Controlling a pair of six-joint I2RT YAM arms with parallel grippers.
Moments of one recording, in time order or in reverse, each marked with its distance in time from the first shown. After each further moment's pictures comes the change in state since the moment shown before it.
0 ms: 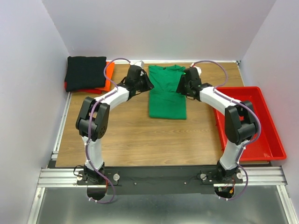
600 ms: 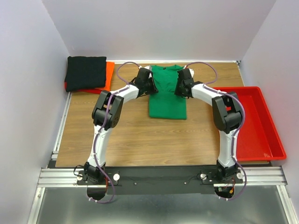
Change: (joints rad) left arm -0.058 0.302 0.245 -0.036 0.006 -0.008; right arm 0.035 0.241 0.156 0.001 0.005 -0.045
